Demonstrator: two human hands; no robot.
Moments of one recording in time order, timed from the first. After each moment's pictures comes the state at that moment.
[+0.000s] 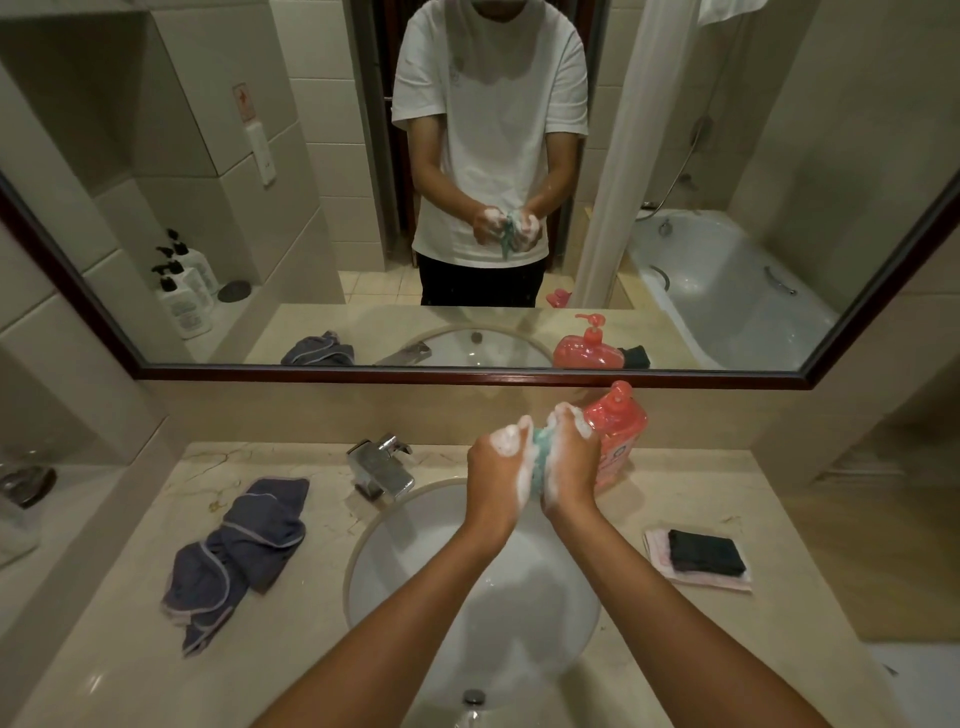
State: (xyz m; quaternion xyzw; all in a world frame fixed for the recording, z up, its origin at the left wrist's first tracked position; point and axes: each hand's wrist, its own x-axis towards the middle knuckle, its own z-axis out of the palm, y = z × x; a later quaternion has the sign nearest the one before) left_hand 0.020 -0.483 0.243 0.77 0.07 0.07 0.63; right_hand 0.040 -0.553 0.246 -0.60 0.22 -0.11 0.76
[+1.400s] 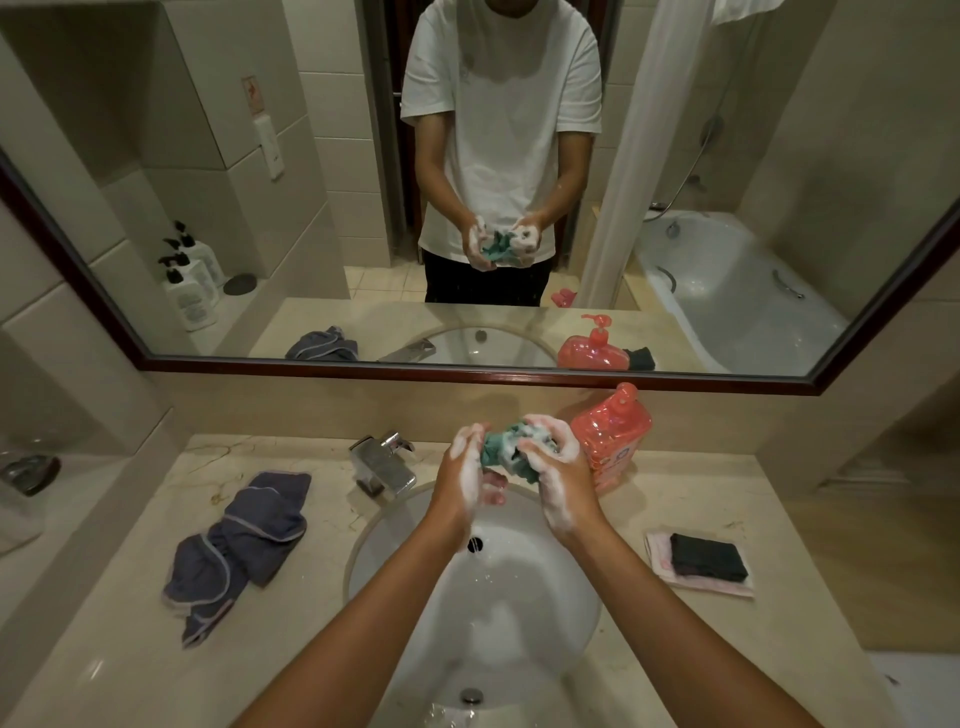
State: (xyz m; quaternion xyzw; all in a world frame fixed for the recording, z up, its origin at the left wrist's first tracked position) left_hand 0.024 -0.442 0.228 0.63 0.17 -0.09 0.75; right_hand 0.032 -0.561 0.225 -0.61 0.09 0.00 0.79
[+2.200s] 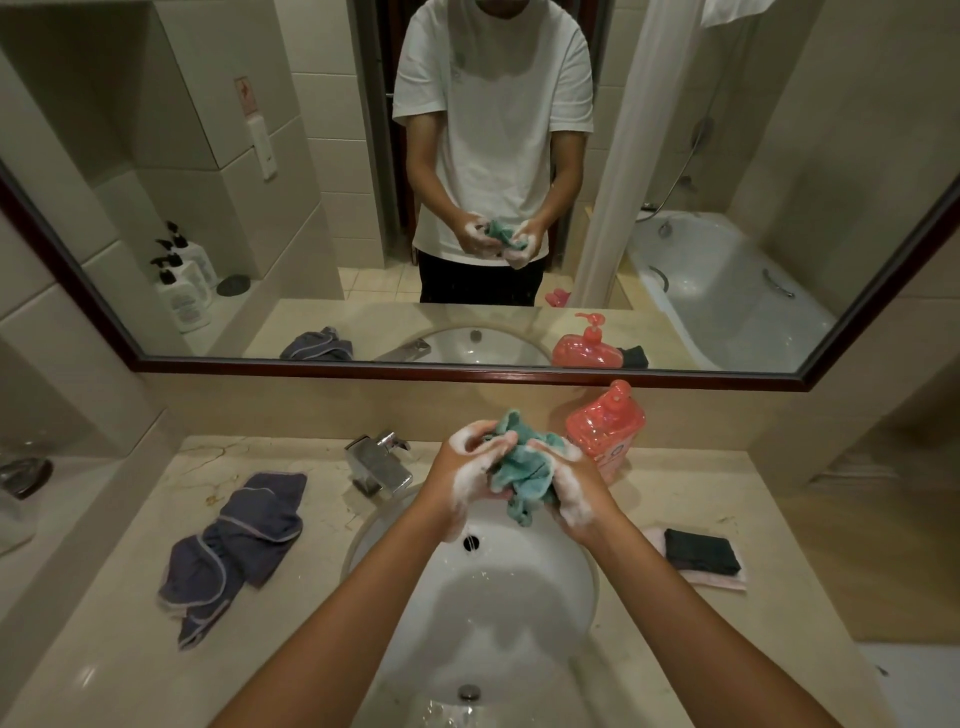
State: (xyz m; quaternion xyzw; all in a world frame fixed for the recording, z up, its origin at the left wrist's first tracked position) left_hand 0.021 -0.436 0.240 0.60 0.08 -0.13 0.78; right_hand 0.032 -0.580 0.214 -0.57 0.11 0.11 0.80
